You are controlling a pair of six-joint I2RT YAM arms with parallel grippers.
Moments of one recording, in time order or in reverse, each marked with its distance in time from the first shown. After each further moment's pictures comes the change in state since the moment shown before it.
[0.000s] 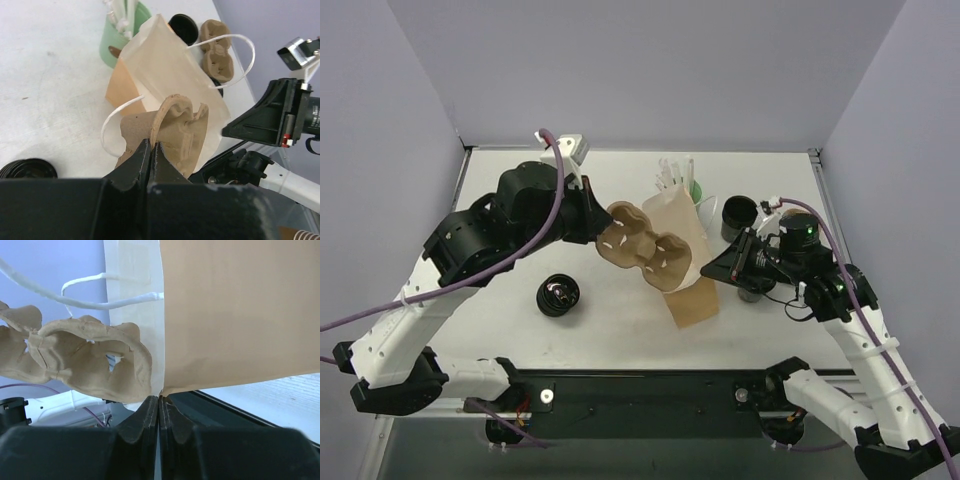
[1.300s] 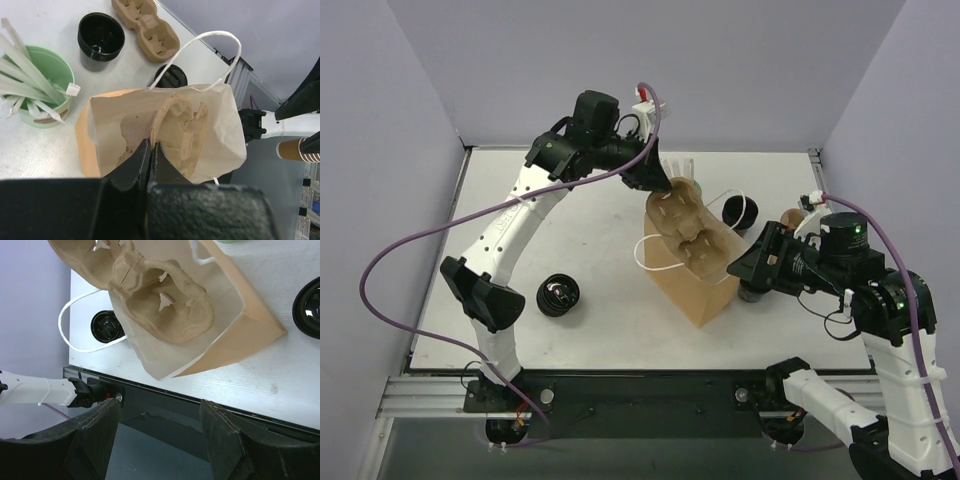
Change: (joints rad) left arm 0.314 0.608 0.368 0.187 0.935 0.444; right arm -0.088 0.029 0.386 -0.446 0.156 -0.226
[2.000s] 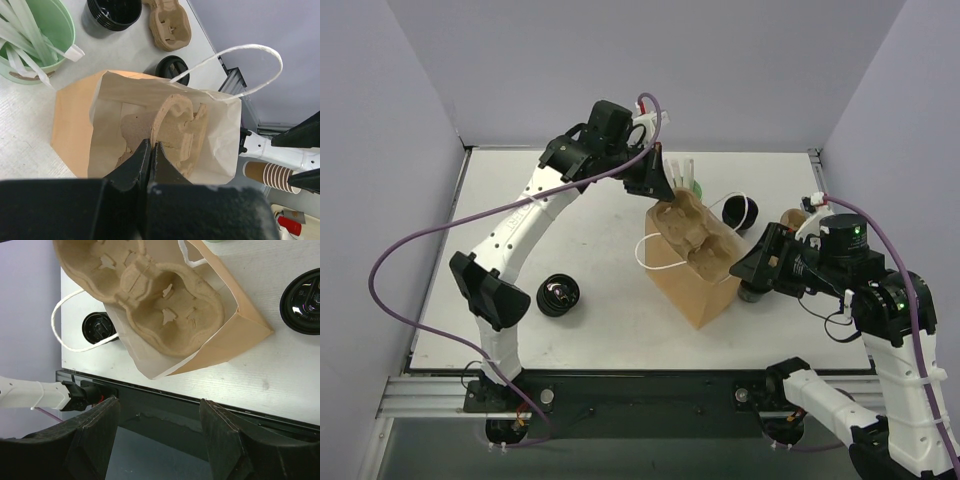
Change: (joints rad) left arm -0.034 0.024 -0.016 -0.074 -0.147 -0.247; right arm 0.000 -0.003 0.000 -0.025 0.043 0.000
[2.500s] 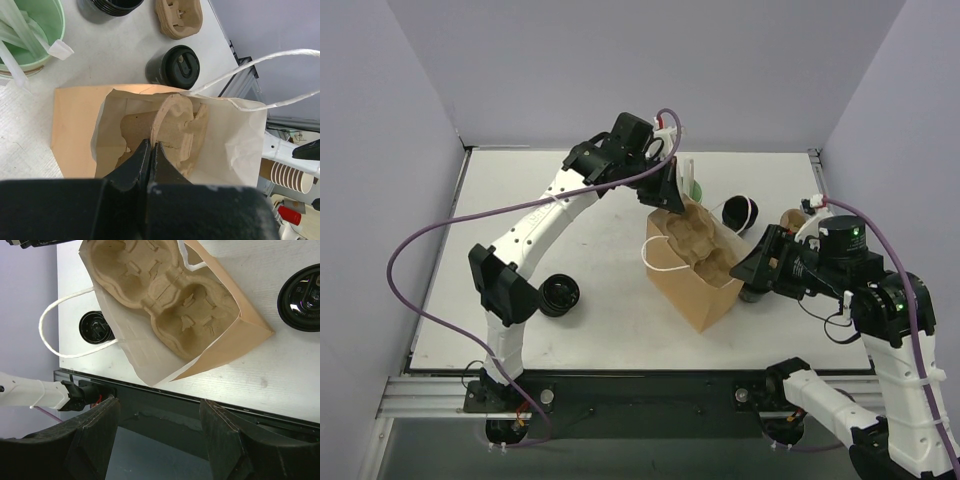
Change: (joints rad) left arm -0.051 0.087 0.000 0.000 -0.026 -0.002; right arm -0.001 -0.005 -0.013 -0.005 0.004 0.000
